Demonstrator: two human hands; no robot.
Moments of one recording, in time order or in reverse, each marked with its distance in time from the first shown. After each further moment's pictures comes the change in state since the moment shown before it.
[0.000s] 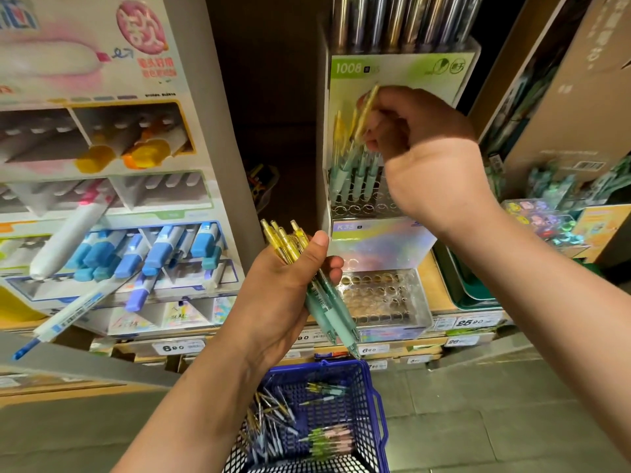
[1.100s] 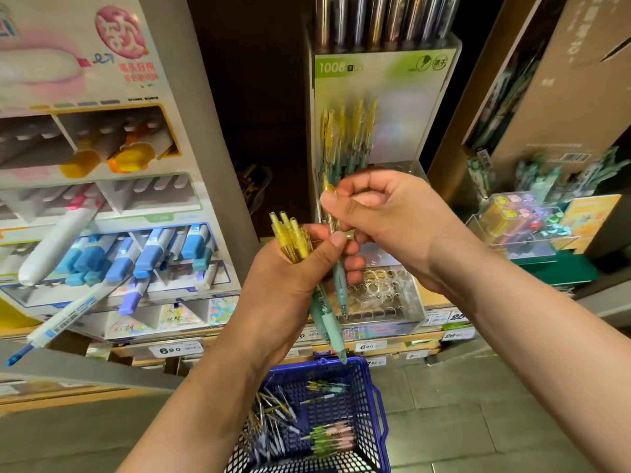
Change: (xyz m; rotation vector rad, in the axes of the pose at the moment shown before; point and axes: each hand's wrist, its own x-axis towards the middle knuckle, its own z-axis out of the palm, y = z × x) left_hand 0.000 -0.005 0.009 0.116 -0.129 0.163; right_hand -0.051 -0.010 -0.004 0.670 -0.387 0.554
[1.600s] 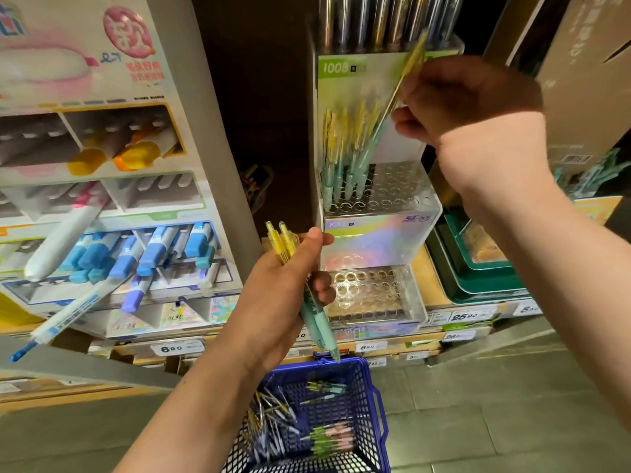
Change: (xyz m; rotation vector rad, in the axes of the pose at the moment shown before) left_hand -0.003 -0.003 -0.006 -0.026 0.111 -0.145; right_hand 0.024 -0.043 -0.035 0.049 0.426 -0.379
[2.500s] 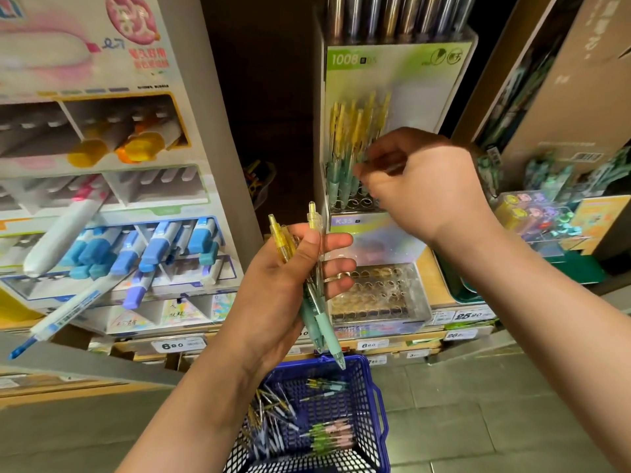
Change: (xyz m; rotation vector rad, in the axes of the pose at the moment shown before) left_hand -0.003 0.003 -0.005 -0.083 -0.078 0.081; right_hand -0.021 0.031 0.022 -0.754 -0.176 -0.041
